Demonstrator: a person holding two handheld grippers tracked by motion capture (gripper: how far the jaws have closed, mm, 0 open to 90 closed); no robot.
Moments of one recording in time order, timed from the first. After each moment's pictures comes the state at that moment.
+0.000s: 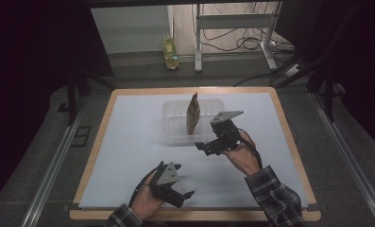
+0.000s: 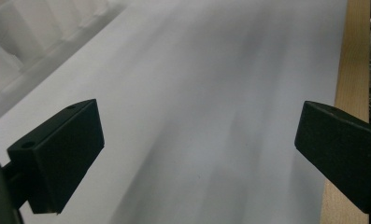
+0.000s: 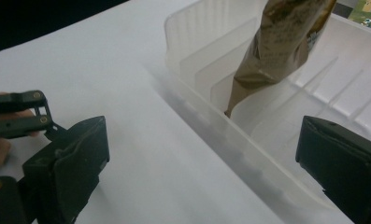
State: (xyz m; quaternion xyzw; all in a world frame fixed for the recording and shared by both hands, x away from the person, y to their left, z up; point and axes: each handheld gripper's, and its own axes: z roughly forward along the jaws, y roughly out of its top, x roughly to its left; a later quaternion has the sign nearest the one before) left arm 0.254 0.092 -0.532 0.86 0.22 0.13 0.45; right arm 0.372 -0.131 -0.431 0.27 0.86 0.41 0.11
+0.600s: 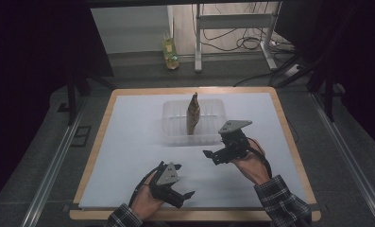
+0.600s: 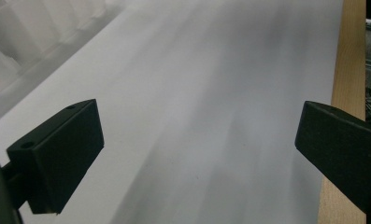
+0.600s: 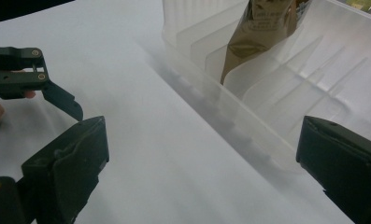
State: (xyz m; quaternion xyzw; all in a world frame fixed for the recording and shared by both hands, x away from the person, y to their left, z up) left arm 0.254 0.092 -0.532 0.86 0.22 0.13 0.45; right arm 0.351 -0.156 -0.439 0.26 0.87 0.40 0.14
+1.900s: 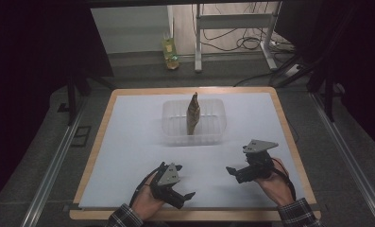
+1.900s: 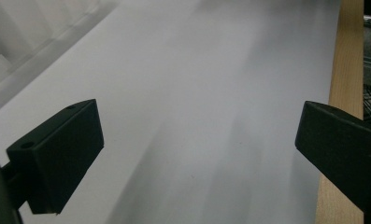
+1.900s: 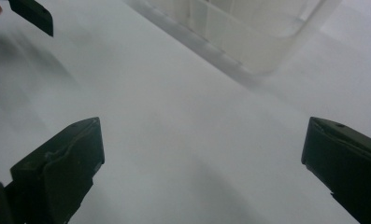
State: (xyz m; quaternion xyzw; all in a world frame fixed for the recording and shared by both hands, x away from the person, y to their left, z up) left arm 0.254 0.090 -0.533 0.86 0.21 0.13 0.45; right arm 0.316 -0.228 -0.478 0.29 0.86 0.38 0.16
